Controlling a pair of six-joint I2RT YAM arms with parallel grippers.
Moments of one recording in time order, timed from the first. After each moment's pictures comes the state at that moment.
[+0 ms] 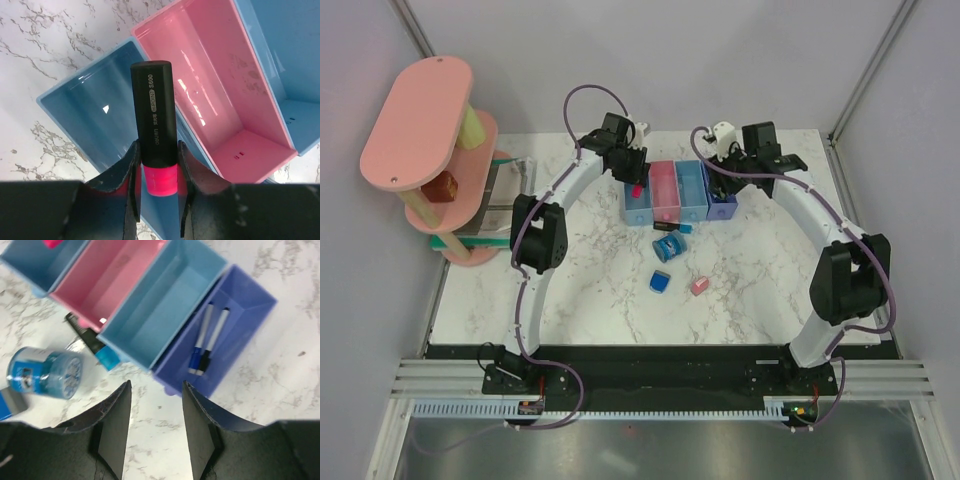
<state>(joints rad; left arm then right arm) -0.40 2.35 2.15 -0.70 0.27 -0.06 0.22 1.74 1.51 -0.52 -0.31 -0.34</state>
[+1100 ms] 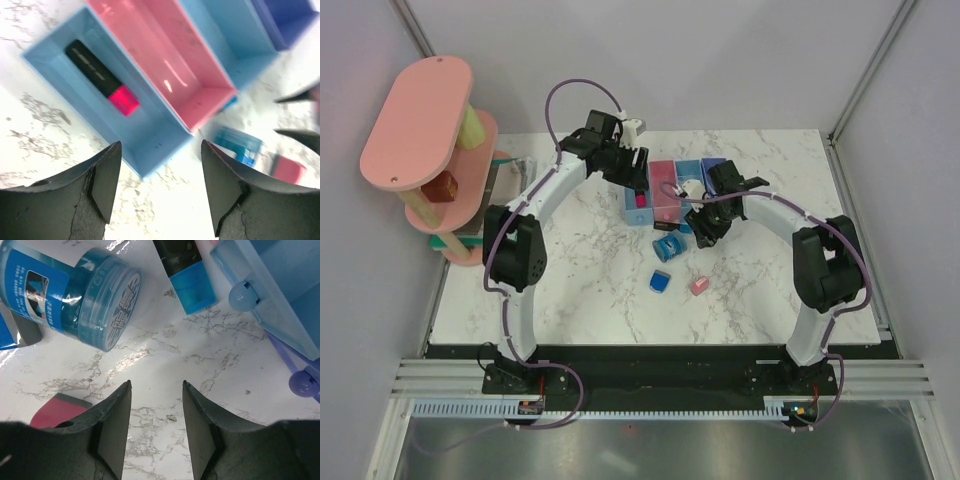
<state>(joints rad) -0.39 2.10 1.92 -0.67 0.36 0.00 0.36 1.83 1.33 -0.67 -0.34 -0.48</state>
